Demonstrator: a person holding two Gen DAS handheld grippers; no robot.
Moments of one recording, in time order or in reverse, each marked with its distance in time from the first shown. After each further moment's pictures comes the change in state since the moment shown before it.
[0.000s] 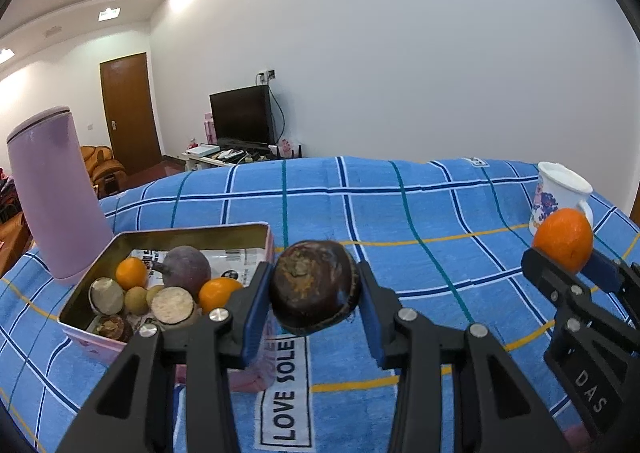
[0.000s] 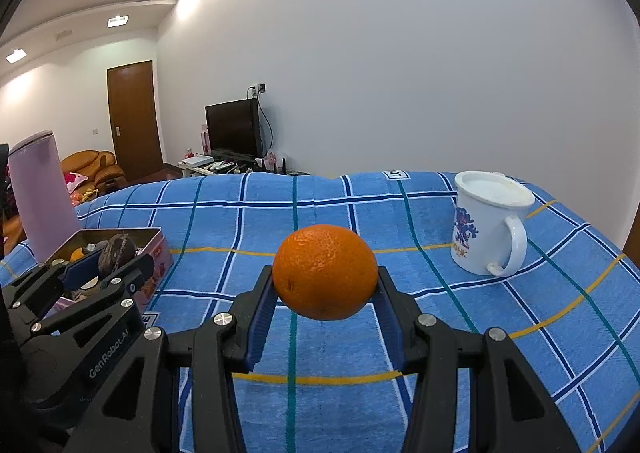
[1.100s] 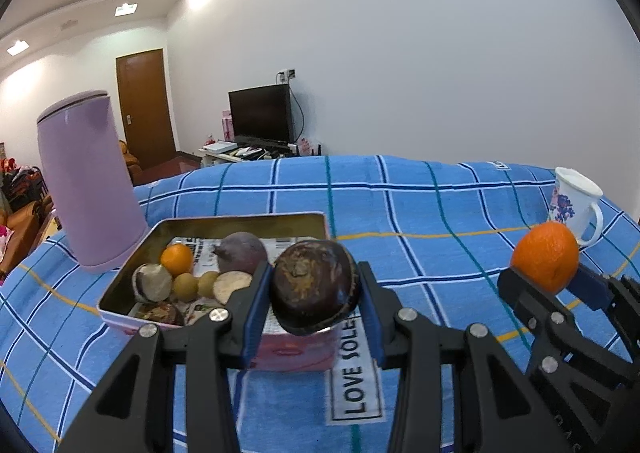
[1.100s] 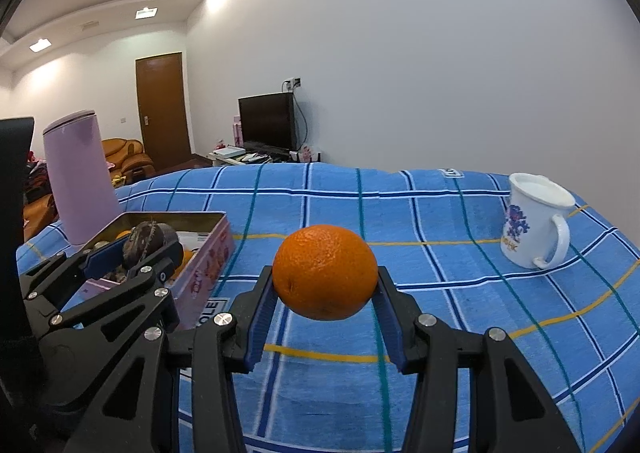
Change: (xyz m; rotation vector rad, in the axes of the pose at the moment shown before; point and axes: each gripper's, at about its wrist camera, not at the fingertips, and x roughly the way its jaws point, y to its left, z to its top) left arm -0.017 0.047 -0.008 -0.034 -0.001 0.045; right arm -0.011 0.056 -0.008 -0.046 0.017 0.110
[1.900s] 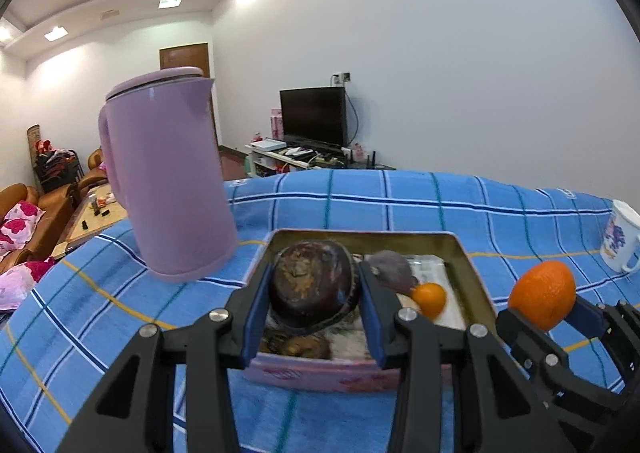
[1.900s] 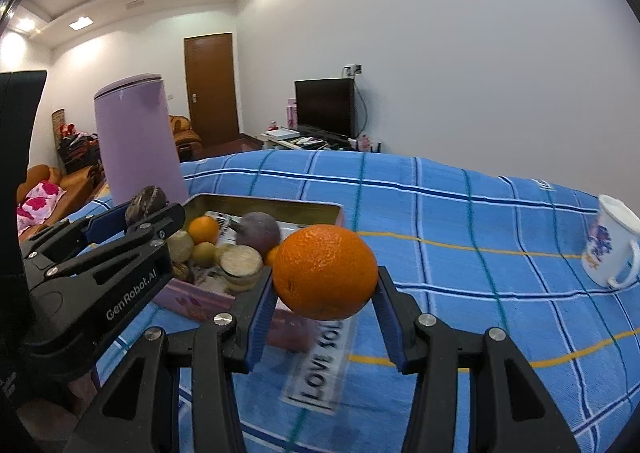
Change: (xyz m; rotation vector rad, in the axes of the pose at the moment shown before) left arm 0.008 0.108 0.011 -0.073 -0.012 0.141; right arm 0.031 0.100 0.010 -0.090 0.052 0.170
